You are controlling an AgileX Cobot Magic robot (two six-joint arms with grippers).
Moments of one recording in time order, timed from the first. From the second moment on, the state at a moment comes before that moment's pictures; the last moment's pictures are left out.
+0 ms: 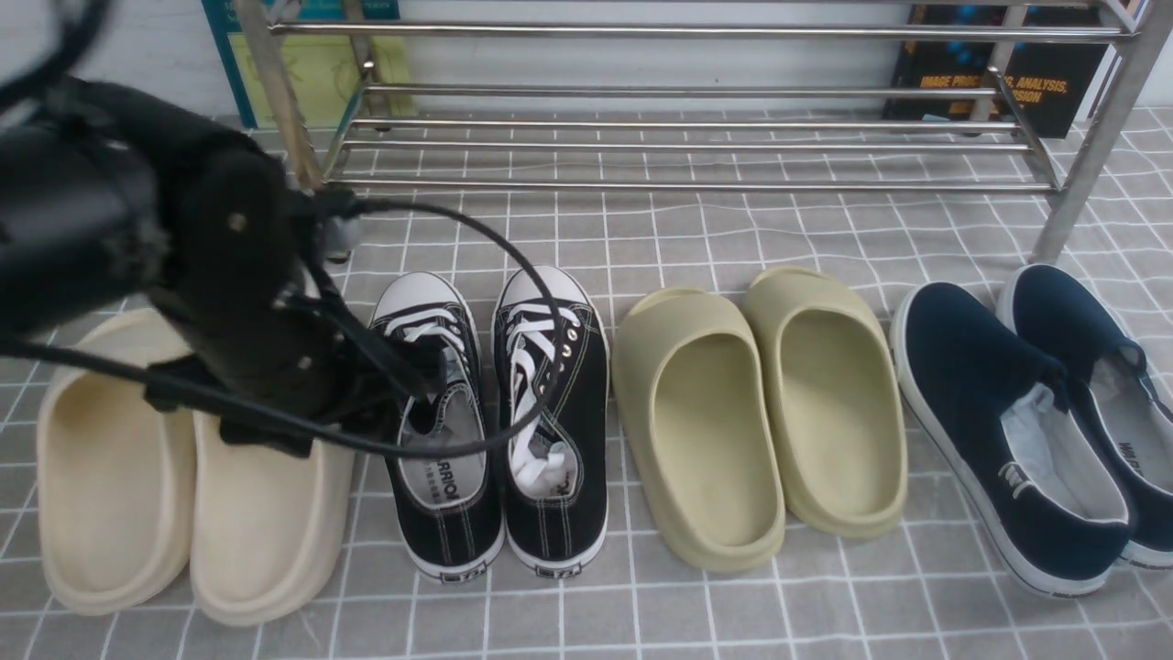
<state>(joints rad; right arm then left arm) -0.03 -0.01 0.02 -0.01 0.39 -0.06 -0.40 1.52 -1.09 0.12 0.91 -0.56</state>
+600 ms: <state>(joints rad) -0.03 -0.01 0.02 -0.01 0.39 -0.06 -0.40 1.73 -1.09 0.06 0.79 -0.58</state>
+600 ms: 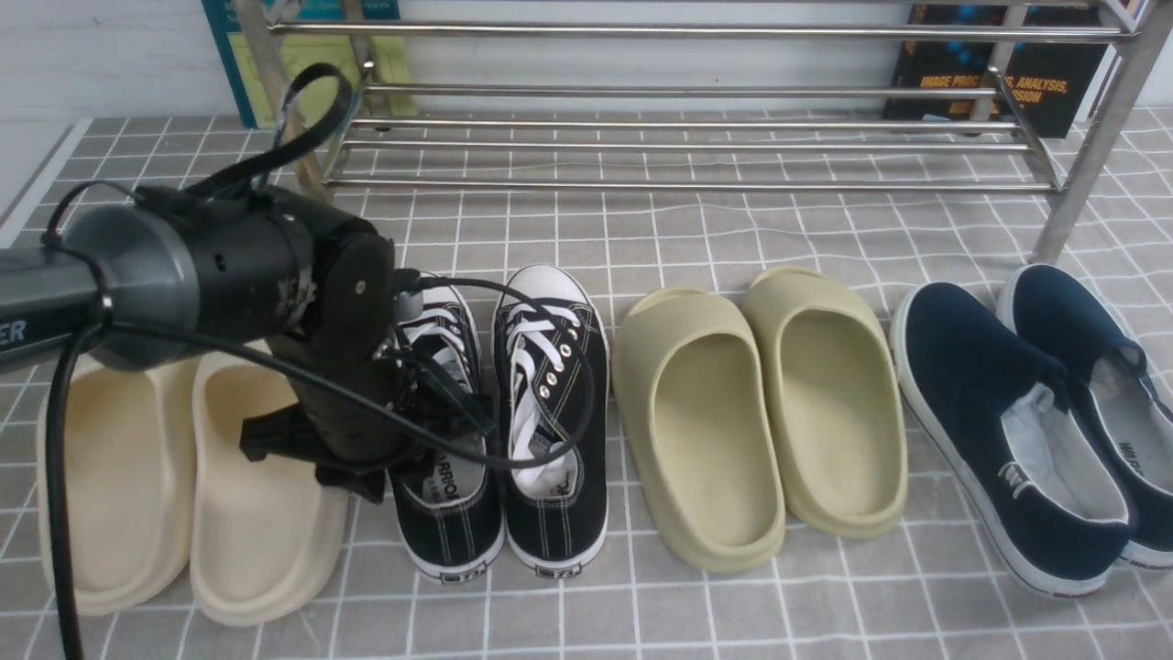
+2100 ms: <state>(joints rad) -0.03 -0.01 0.02 -0.01 0.39 -0.06 -0.16 2.03 -1.92 -0.13 1.03 -0.33</state>
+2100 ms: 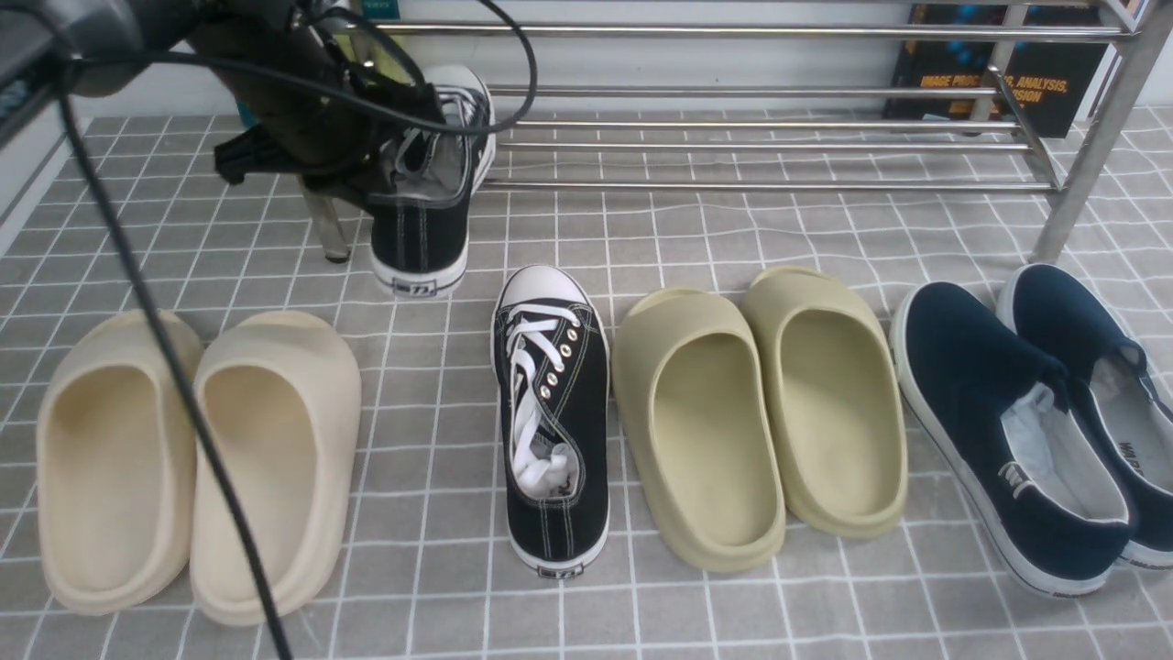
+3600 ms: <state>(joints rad) -0.03 -0.01 0.02 -0.01 0.39 -0.06 -0.21 2.02 -2.22 0.02 1.23 -0.21</state>
